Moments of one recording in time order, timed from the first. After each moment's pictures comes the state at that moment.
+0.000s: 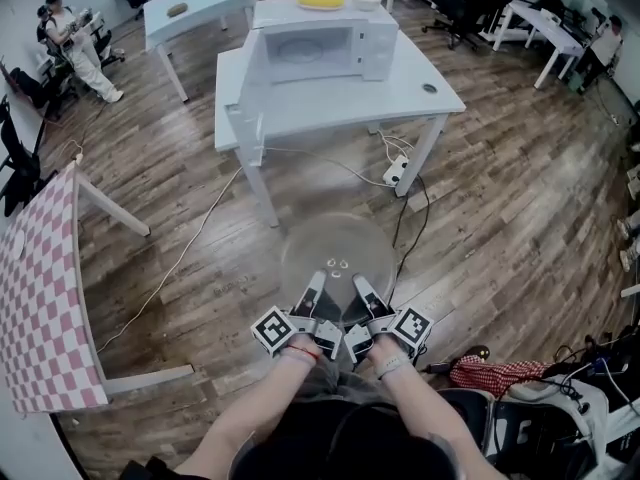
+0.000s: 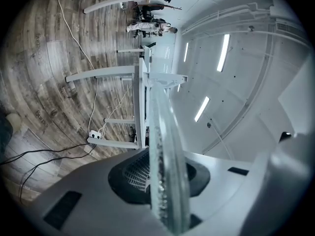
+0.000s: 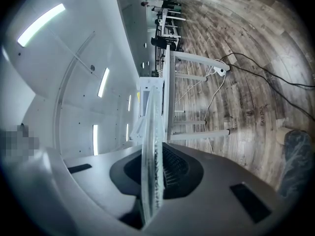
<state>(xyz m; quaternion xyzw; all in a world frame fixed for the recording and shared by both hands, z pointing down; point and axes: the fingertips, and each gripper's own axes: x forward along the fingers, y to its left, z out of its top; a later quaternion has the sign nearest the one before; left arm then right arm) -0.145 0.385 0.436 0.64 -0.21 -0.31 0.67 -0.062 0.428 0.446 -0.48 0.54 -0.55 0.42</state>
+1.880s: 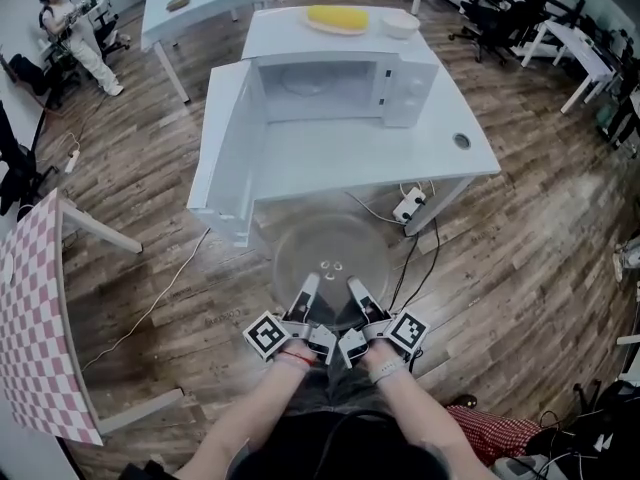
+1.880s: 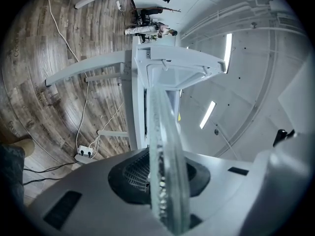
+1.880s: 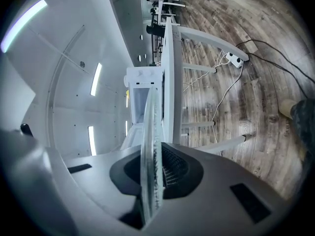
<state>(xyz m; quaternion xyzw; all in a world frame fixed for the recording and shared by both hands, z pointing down) -0.065 0.156 0.446 0.63 -0.25 -0.33 0.66 0.022 0.192 0.459 -0.45 0.55 -0.58 0.41</state>
